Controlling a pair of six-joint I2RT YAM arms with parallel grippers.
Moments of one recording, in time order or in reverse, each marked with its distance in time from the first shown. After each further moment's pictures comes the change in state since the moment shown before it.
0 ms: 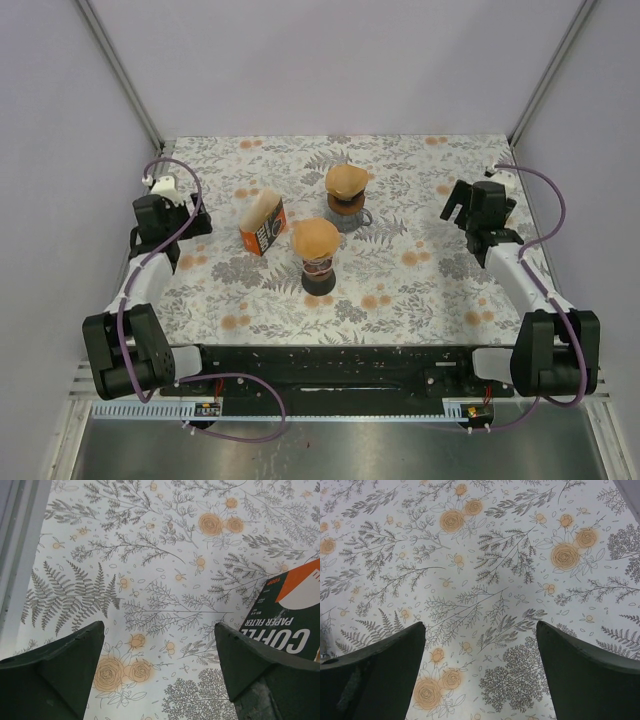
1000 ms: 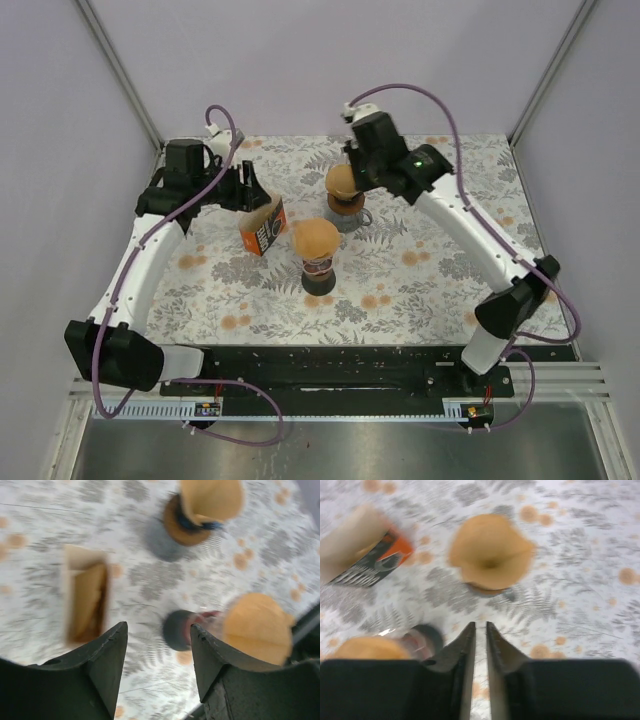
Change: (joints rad) left arm -0.422 0.041 0.579 -0.661 0.365 -0.098; right arm 0.721 0.464 1.136 -0.803 0.003 -0.121
